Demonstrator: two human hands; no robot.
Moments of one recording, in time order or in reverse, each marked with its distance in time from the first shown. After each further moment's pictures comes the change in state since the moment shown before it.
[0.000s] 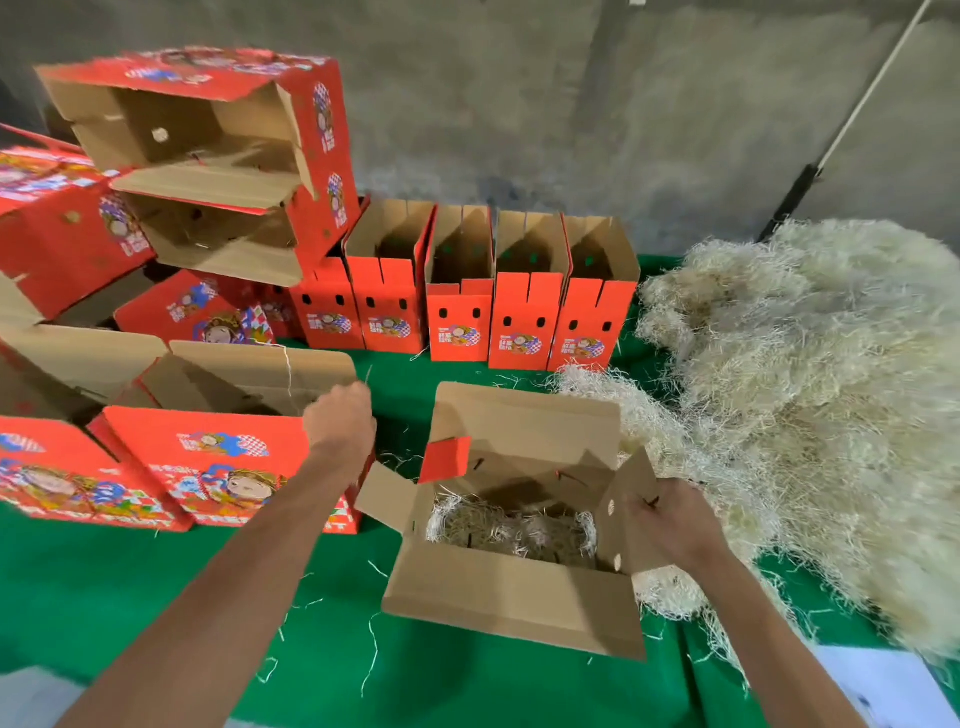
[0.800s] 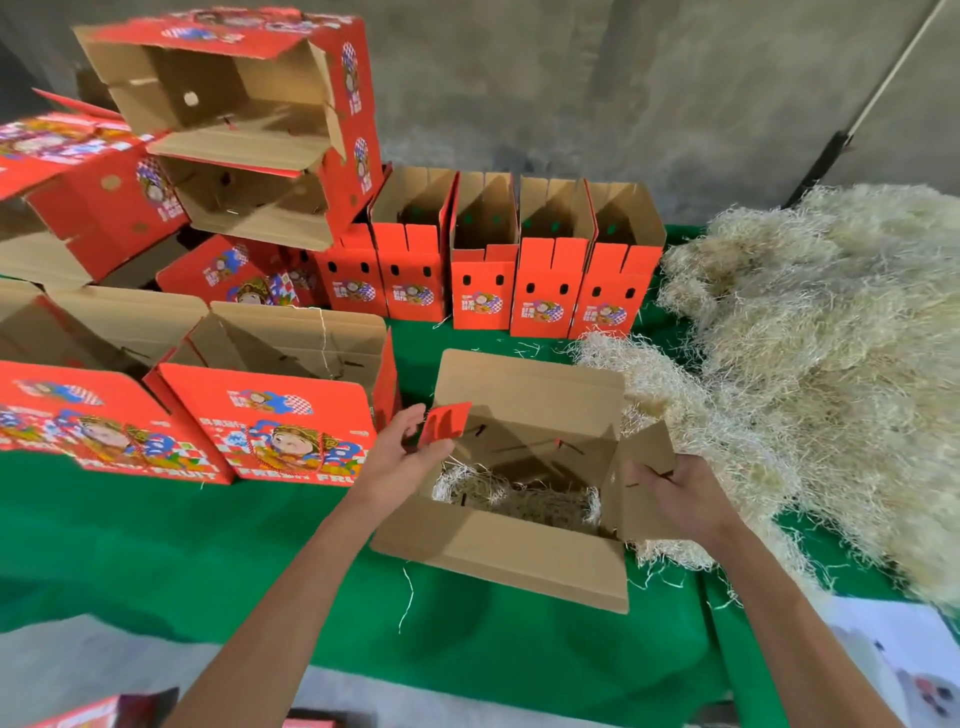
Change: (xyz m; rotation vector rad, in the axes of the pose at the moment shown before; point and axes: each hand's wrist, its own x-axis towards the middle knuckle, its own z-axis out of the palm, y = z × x) left_hand -0.104 -0.026 0.042 -1.192 -0.371 0.017; right_hand -0.037 -0.009 0.023 0.441 -0.070 0.059
